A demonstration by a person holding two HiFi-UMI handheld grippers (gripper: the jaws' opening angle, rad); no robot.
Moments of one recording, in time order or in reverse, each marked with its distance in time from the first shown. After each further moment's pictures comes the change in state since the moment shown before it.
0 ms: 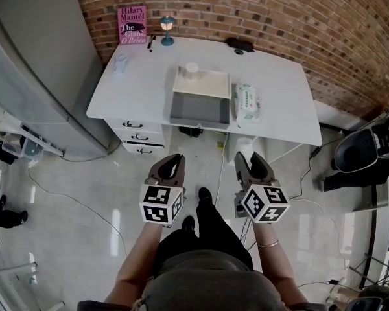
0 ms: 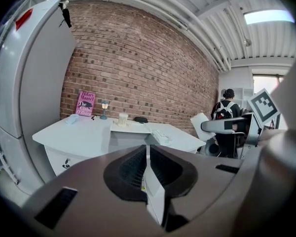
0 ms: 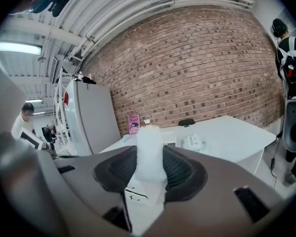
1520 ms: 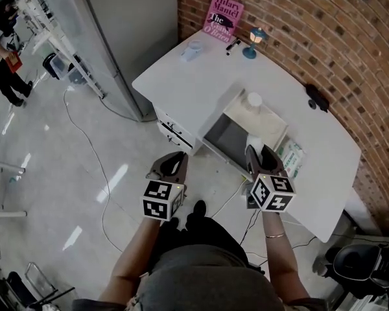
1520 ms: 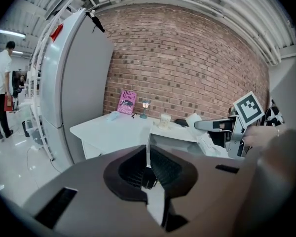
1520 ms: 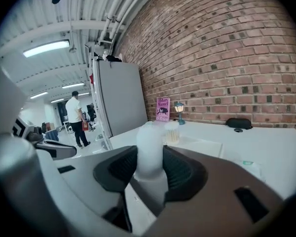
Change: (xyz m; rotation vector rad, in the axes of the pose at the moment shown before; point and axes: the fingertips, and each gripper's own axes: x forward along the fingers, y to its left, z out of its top) left arm 0.041 0.091 0.015 -0.194 0.013 0.483; right arm 0.227 0.010 0.025 -0.250 0.230 0.463
